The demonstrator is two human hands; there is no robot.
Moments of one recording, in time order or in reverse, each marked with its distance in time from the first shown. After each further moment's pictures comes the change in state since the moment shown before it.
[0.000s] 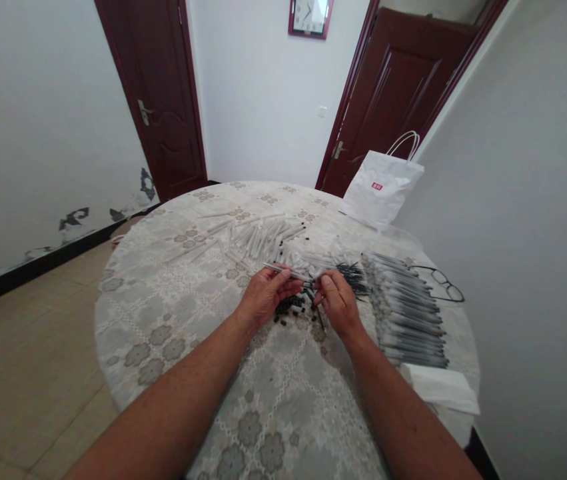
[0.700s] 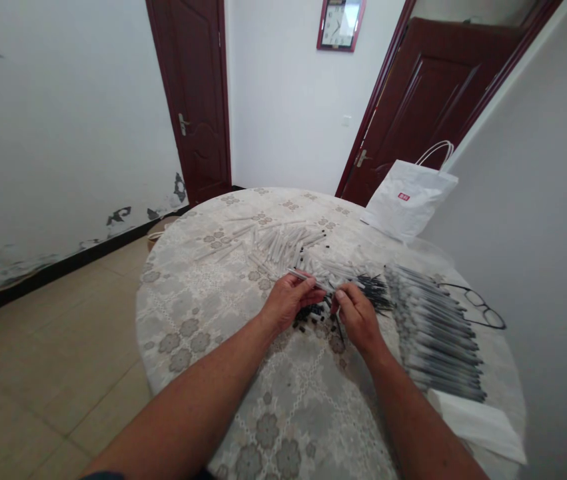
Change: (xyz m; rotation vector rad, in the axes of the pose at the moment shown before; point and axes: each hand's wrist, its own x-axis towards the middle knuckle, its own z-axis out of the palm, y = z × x) left_hand -0.003 -0.004 0.002 0.029 0.006 0.003; right_hand -0.004 -0.003 0.000 -0.075 -0.111 -0.062
